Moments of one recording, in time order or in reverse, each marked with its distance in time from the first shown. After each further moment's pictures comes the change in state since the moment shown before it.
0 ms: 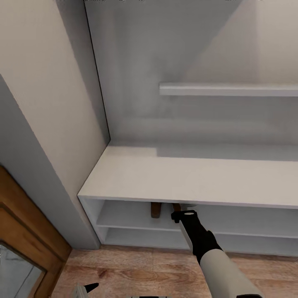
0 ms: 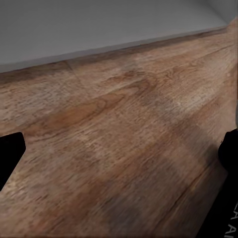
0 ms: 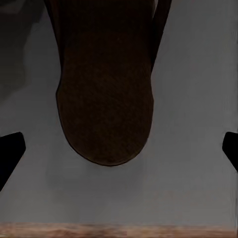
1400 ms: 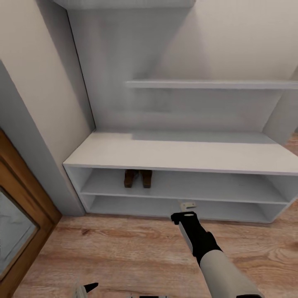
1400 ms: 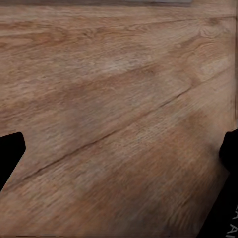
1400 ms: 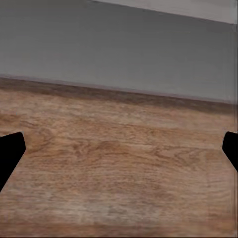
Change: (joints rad) left arm 0.000 0.001 0.003 0.000 0.000 0.002 0.002; right arm 0.003 0.000 0.000 0.016 0.000 -0.007 0.004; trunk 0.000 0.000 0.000
